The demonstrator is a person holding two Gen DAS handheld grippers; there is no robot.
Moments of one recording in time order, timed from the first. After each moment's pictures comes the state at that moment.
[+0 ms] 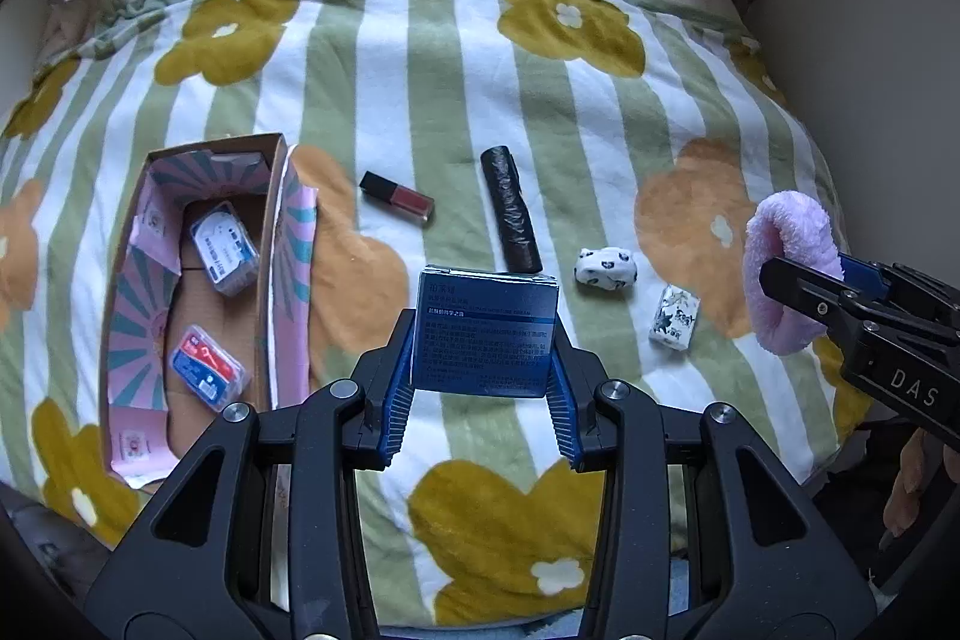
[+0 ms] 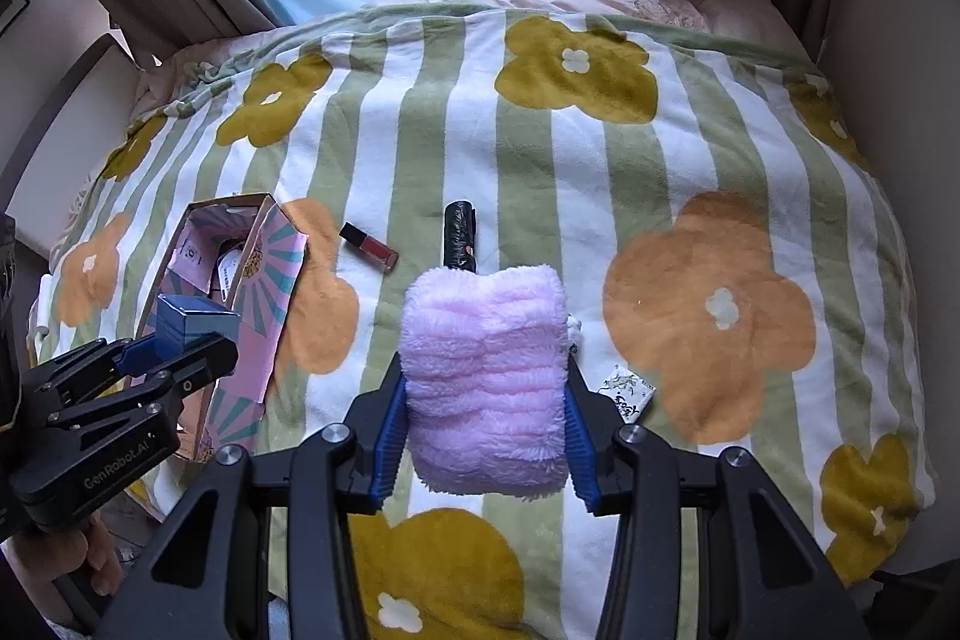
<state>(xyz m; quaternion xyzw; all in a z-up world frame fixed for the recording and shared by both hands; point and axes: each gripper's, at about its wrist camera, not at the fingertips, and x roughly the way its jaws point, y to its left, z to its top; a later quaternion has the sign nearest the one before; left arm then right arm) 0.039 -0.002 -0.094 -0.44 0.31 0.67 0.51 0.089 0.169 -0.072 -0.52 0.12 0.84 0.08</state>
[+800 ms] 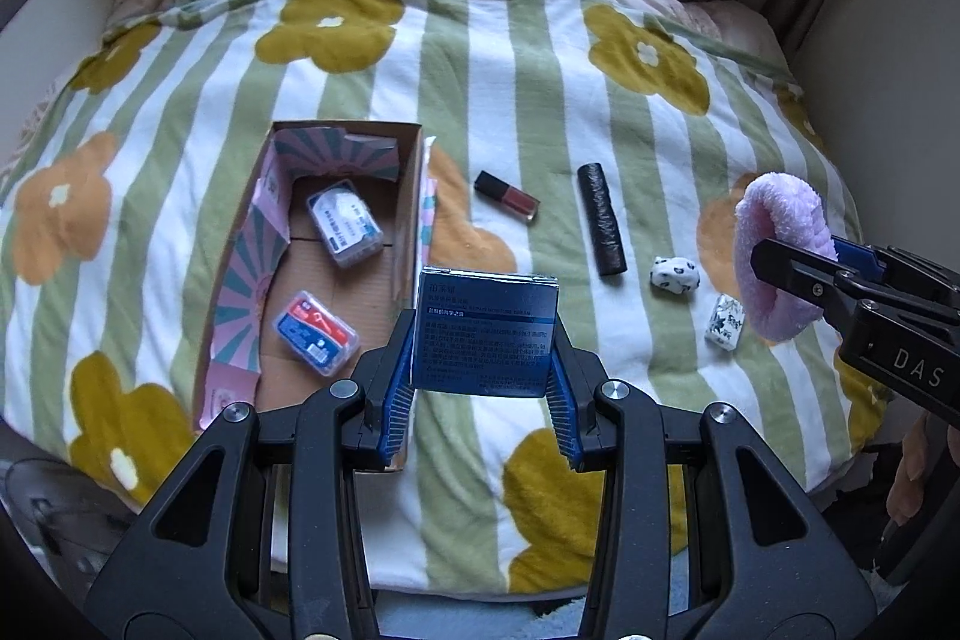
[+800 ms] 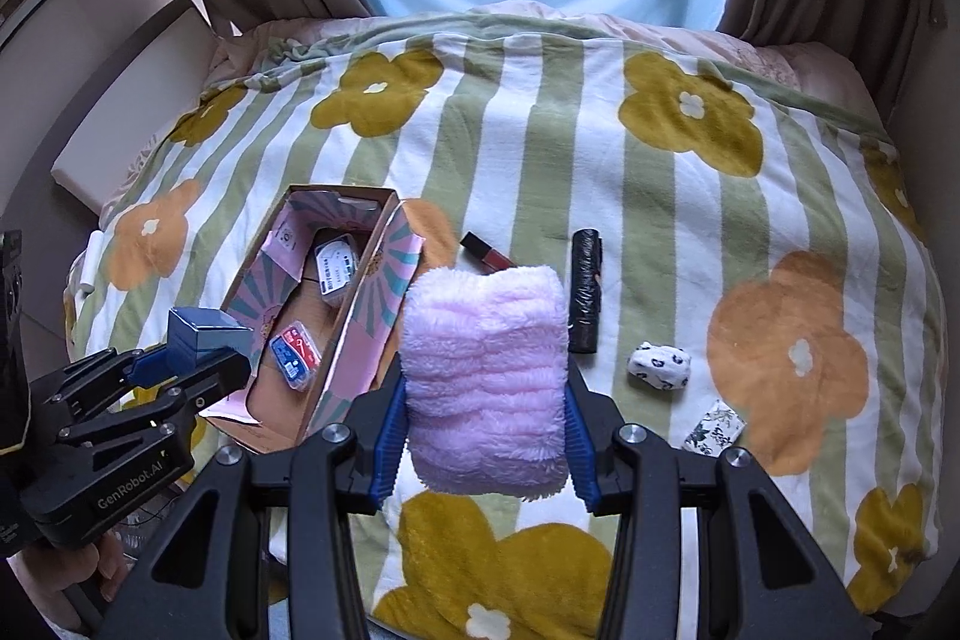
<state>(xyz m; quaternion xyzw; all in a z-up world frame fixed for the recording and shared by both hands) -0.039 -0.079 -0.056 -0.44 0.28 0.72 0.47 0.052 0.068 -0.052 -0.51 0.09 0.86 0.00</state>
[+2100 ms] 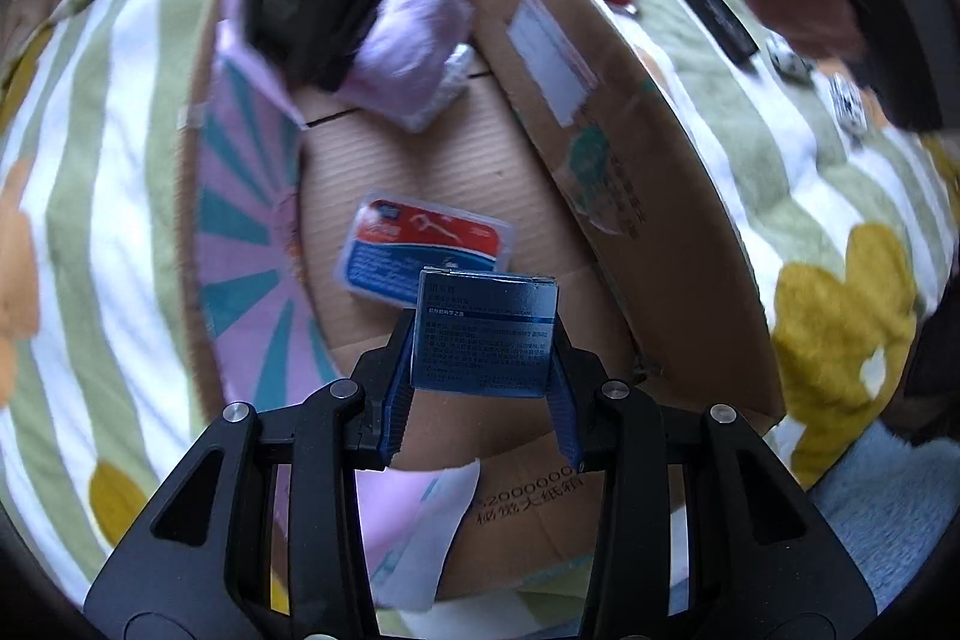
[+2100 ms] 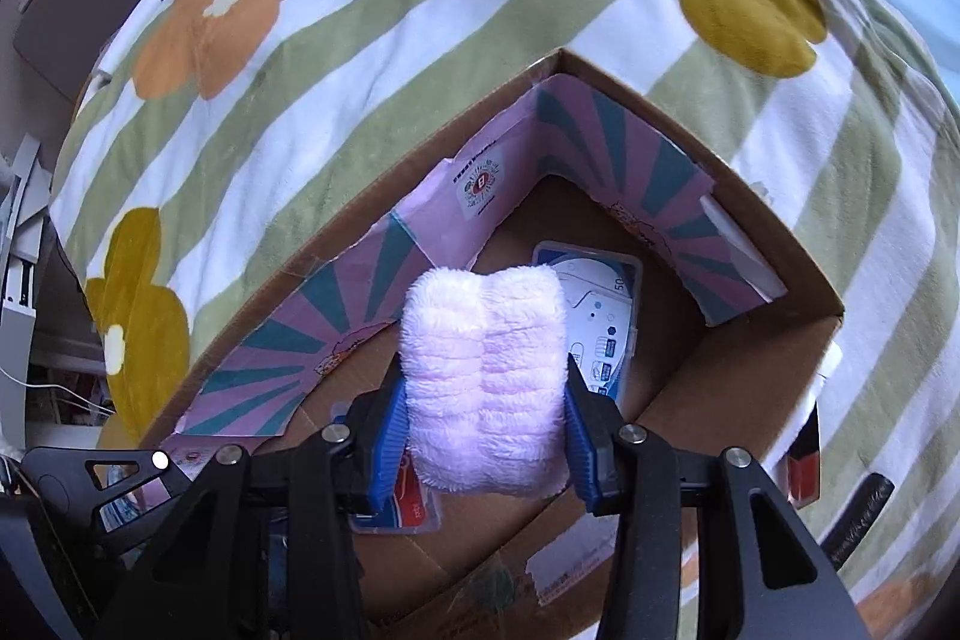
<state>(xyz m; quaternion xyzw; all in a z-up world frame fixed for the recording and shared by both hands) -0.160 -0.103 -0.233 -0.44 0.45 0.58 0.52 -0.164 -0.153 -0.243 -0.61 -0.09 0.75 -0.24</state>
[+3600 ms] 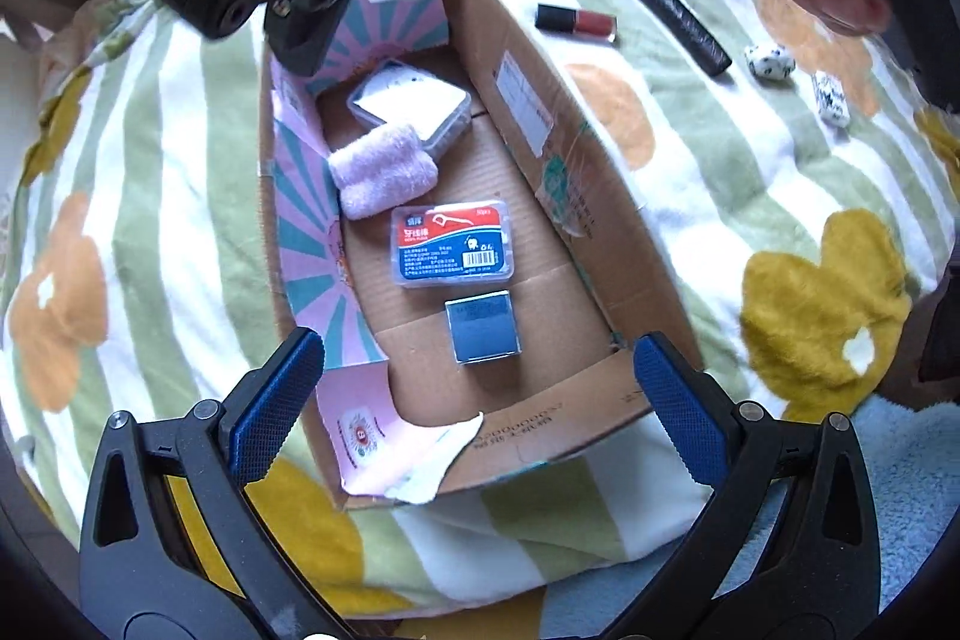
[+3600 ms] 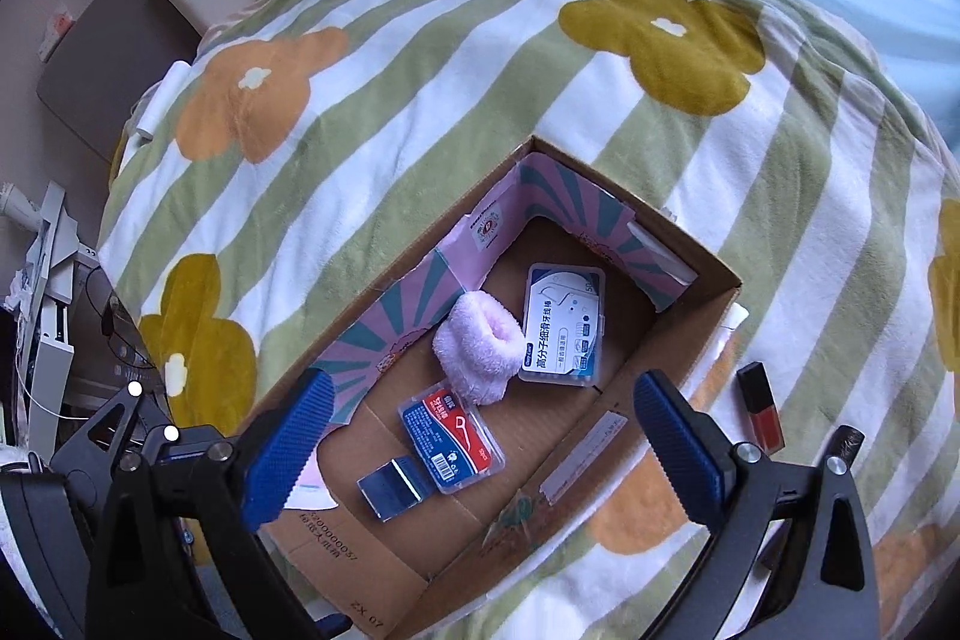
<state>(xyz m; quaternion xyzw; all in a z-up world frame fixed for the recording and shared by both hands) -0.133 -0.114 -0.183 -0.38 0.47 0.61 0.51 -0.126 -0.122 -0.149 -0.57 -0.04 0.79 -0.22</state>
